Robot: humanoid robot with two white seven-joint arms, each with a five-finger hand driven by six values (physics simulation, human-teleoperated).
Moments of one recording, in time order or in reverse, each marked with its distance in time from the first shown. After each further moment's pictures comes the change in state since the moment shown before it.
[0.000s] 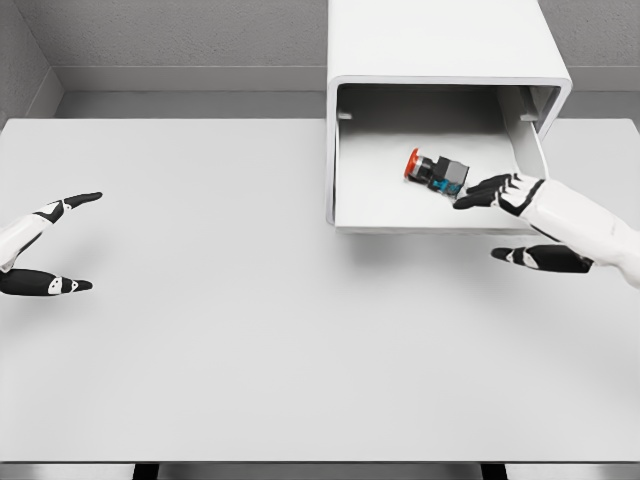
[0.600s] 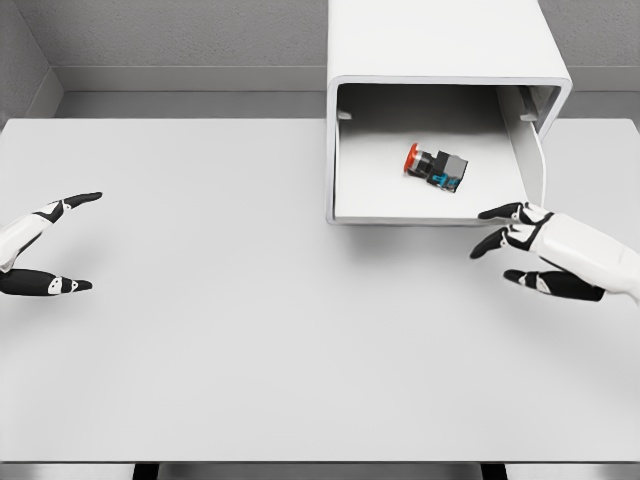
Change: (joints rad) left arm 0.000 0.000 0.000 0.000 0.000 0.000 0.000; right arm 0.089 -0.081 -0.006 -0.001 -0.002 0.000 0.006
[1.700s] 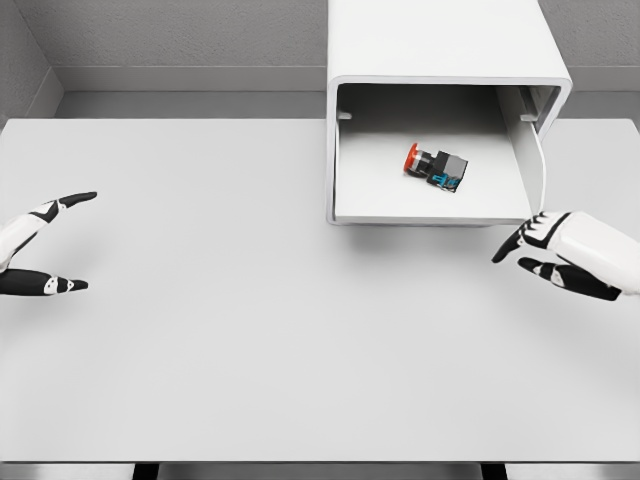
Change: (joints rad) left arm 0.002 0.000 0.012 0.011 -0.005 0.000 0.000; right arm 0.072 0.037 -0.100 -0.003 0.033 0.000 0.001
